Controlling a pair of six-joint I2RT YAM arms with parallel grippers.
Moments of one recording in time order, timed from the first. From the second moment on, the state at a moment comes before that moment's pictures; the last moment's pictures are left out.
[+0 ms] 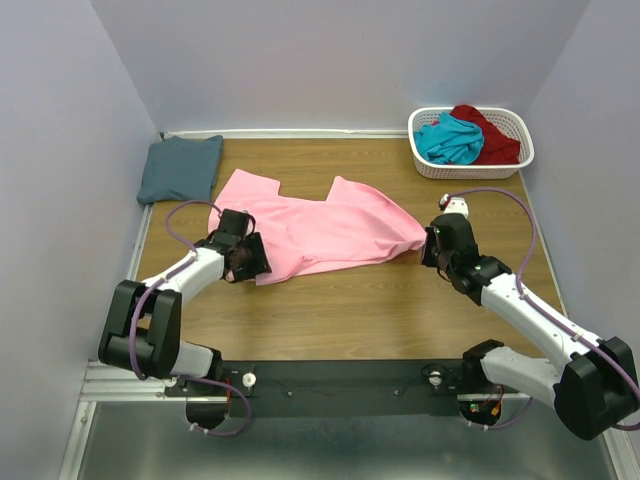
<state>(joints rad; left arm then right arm) -0.25 1.39 0.68 -0.34 0.10 -0.53 0.43 1.06 0.63 -0.26 0.29 0.37</state>
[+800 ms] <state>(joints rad) -0.28 1.36 0.70 -0.37 0.08 -0.54 0.43 1.06 0.63 -0.26 0.29 0.37</state>
